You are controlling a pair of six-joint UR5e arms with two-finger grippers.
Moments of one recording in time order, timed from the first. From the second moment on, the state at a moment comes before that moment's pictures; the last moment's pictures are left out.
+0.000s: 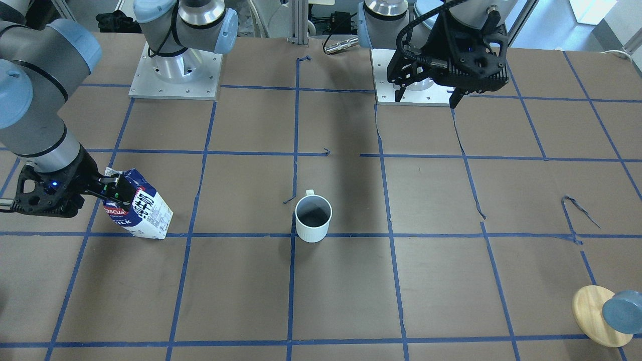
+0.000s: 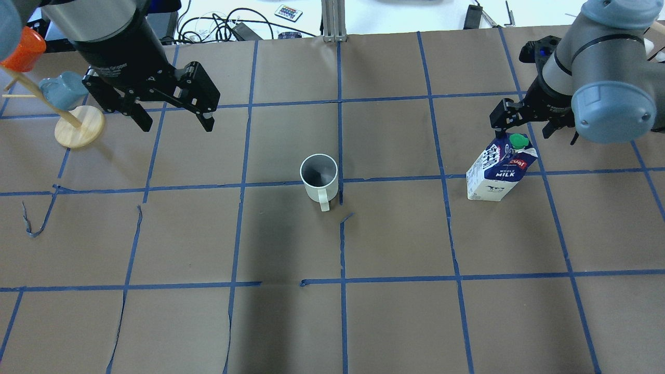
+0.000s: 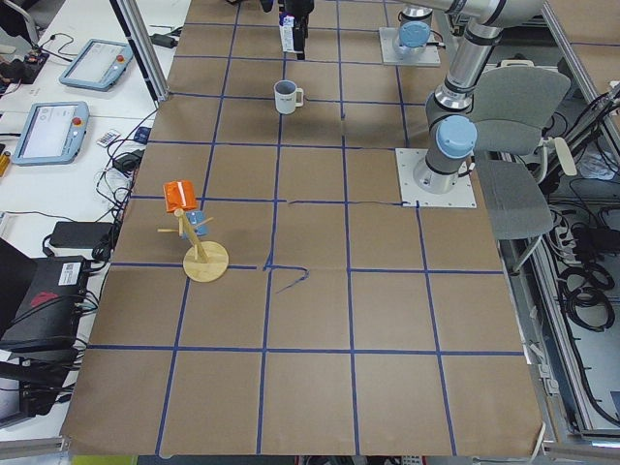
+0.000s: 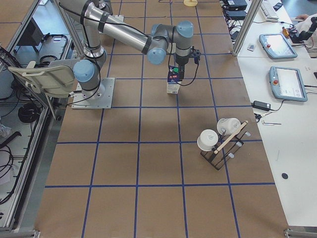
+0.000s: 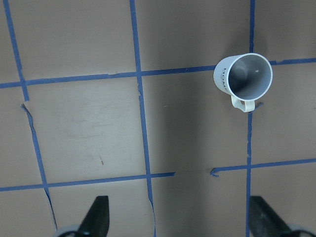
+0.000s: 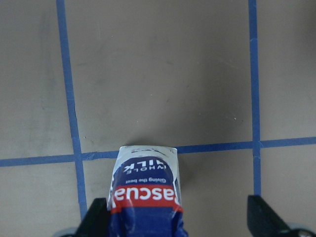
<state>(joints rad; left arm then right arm) -1.61 -1.55 -1.46 -1.75 1.54 0.04 1.35 -1.40 1.82 -2.03 -1.57 -0.16</state>
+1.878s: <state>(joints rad) -1.60 -1.52 -1.52 -1.61 1.55 0.04 1.58 -1.40 1.66 -1.87 -1.43 -0.08</state>
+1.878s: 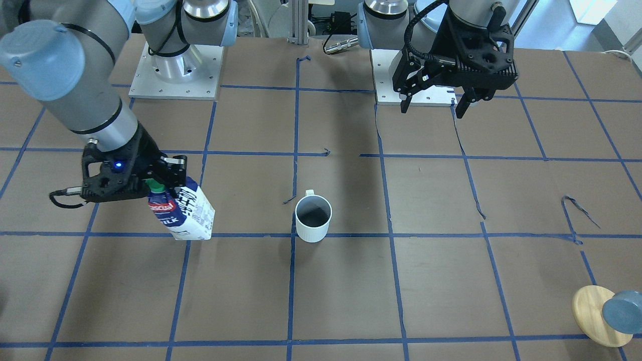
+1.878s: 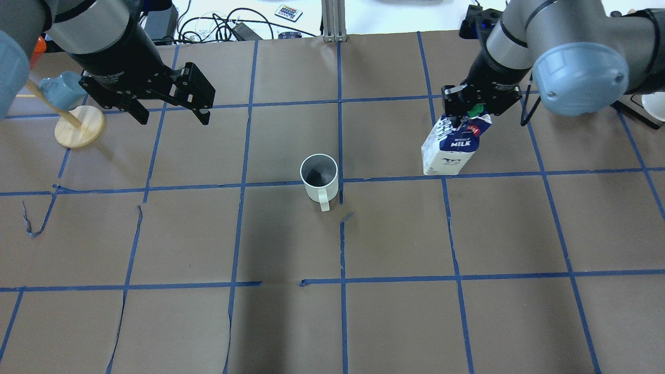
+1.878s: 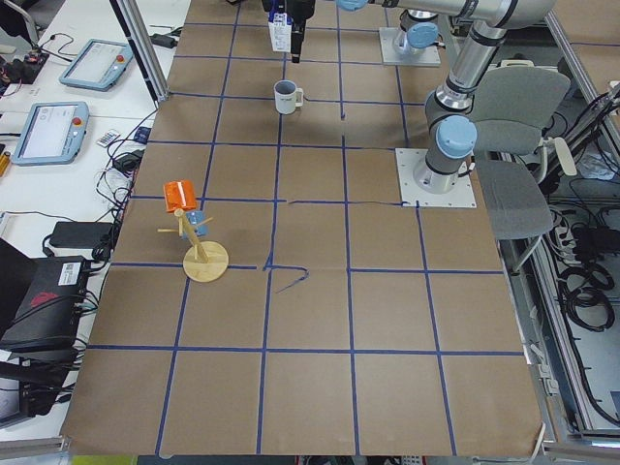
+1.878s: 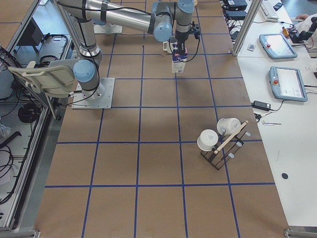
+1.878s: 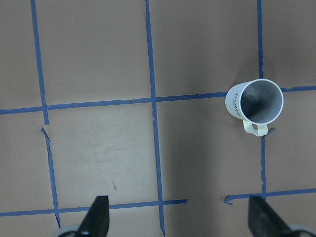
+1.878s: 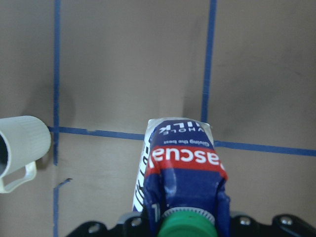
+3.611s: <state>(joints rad) -1.60 -1.52 -1.52 -1.61 1.55 0.04 1.83 -1.25 1.65 -2.06 -1.42 0.10</state>
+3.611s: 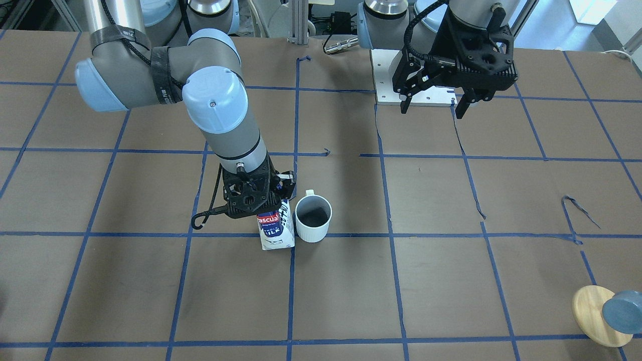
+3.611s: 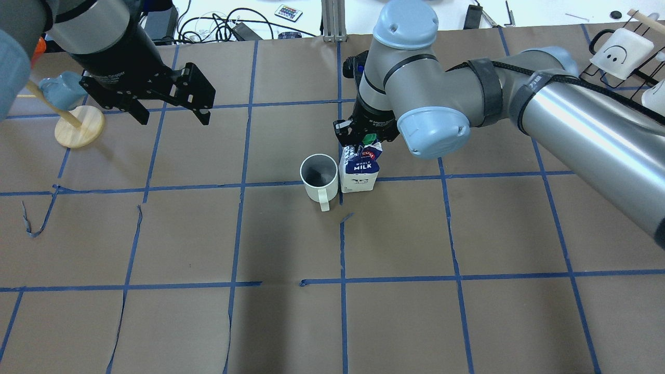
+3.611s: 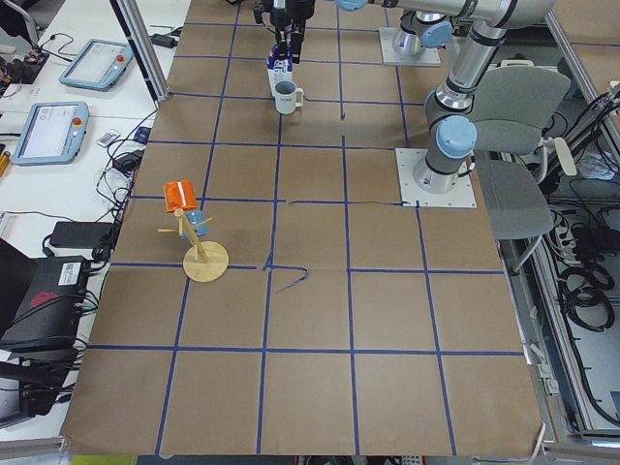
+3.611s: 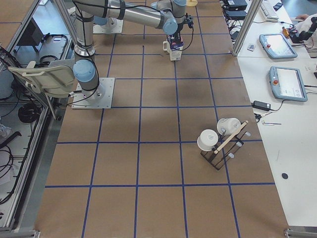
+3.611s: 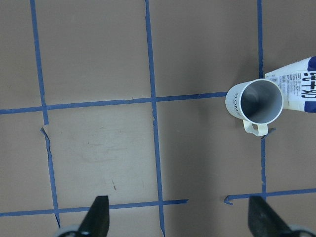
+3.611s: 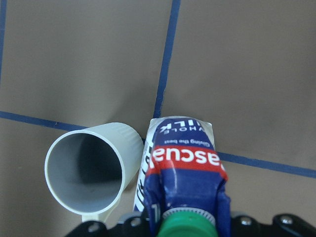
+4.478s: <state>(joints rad) -1.60 -1.52 -1.52 -1.61 1.55 0.04 1.85 -1.24 1.65 -2.06 -1.42 0.19</state>
